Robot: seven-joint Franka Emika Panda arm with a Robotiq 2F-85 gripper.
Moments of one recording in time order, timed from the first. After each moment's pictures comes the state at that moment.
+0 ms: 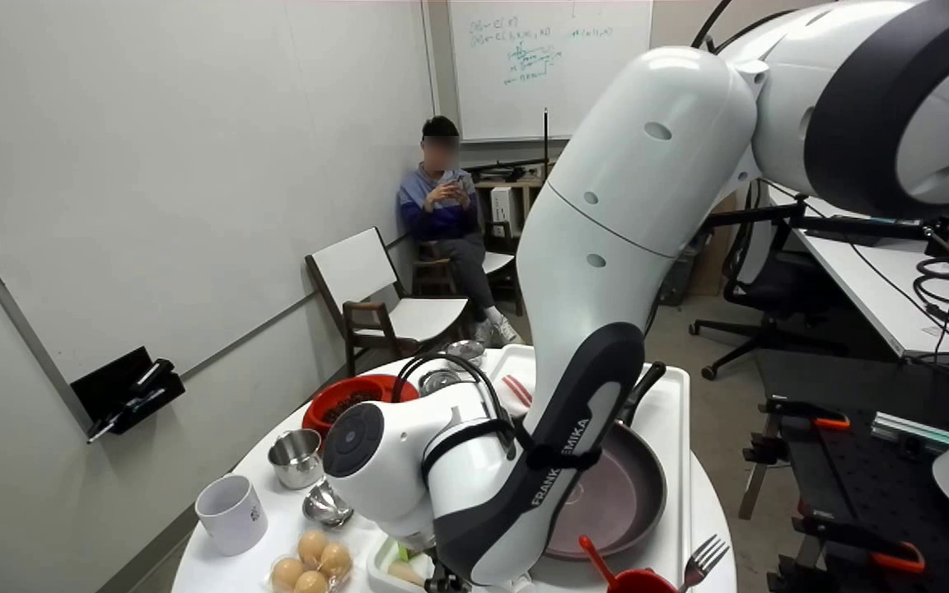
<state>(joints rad) 0.37 1.08 -0.09 -1.53 -0.34 2.37 0.46</state>
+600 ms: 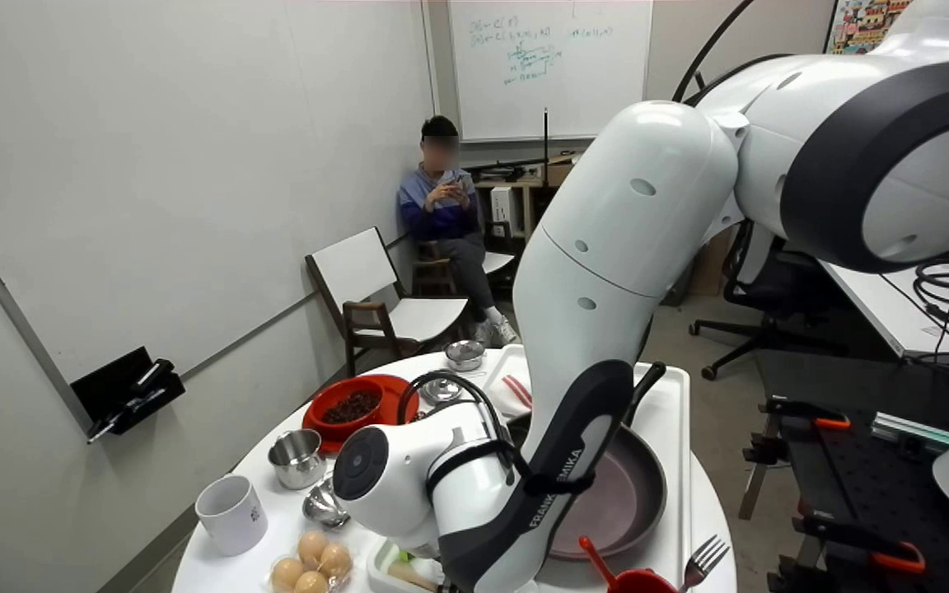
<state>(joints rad) 0.38 1.17 -0.12 -1.46 -0.34 2.34 0.45</state>
